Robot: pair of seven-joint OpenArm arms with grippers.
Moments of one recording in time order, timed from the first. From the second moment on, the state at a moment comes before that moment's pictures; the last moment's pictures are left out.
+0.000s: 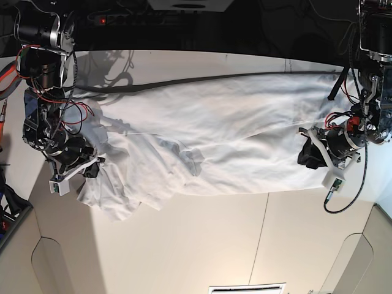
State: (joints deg) left arm 0.7 -27.8 -3.9 80.2 -27.4 -26.5 34.7; right arm 17.5 10.7 14.2 47.1 15.7 27.2 -26.5
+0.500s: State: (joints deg) left arm 0.9 -27.8 -6.9 80.2 -27.7 -26.3 35.4; right arm 17.5 12.0 14.3 49.5 9.0 21.8 -20.2
